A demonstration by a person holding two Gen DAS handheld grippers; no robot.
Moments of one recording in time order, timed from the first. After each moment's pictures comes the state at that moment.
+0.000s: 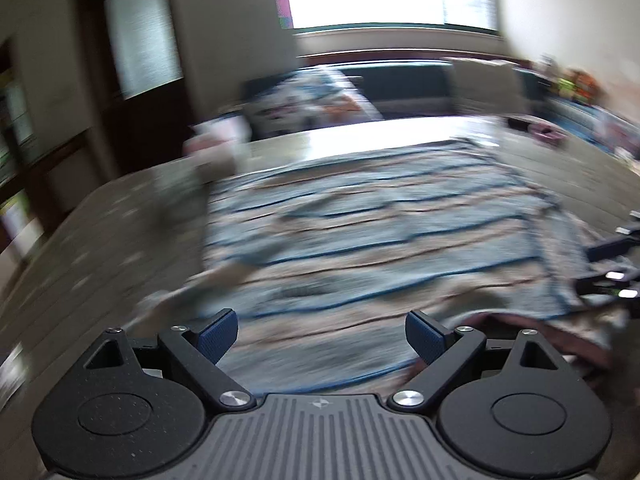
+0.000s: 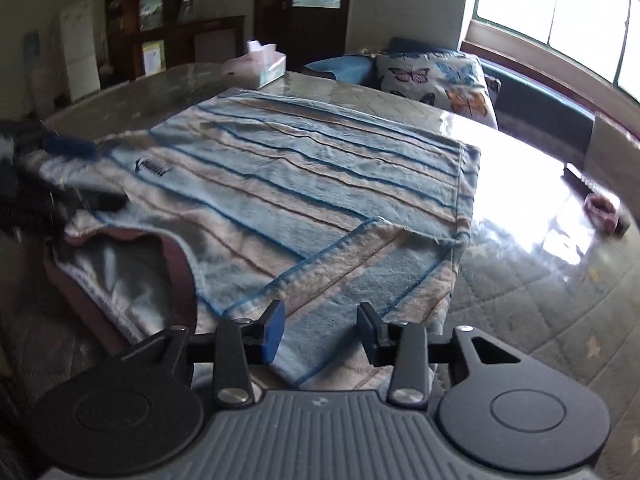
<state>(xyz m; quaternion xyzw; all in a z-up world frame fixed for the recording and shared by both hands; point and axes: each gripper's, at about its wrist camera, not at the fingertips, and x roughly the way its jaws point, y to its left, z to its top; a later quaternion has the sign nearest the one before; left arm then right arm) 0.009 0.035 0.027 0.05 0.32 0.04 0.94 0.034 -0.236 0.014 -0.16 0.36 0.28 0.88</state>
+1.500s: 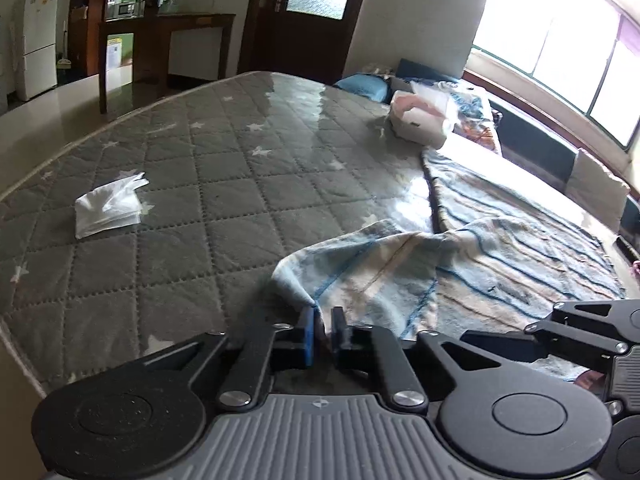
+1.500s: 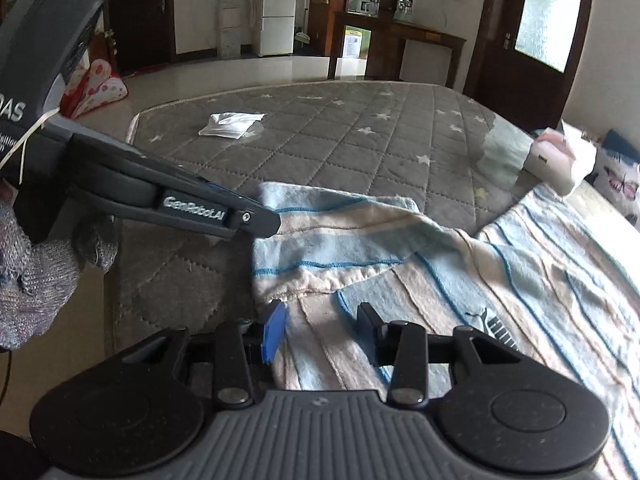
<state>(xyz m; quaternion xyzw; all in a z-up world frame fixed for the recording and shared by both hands) -0.034 0.192 0.012 -0.17 0.34 0.15 0.91 -0.015 0.031 0.007 -0.26 0.30 0.52 0.75</state>
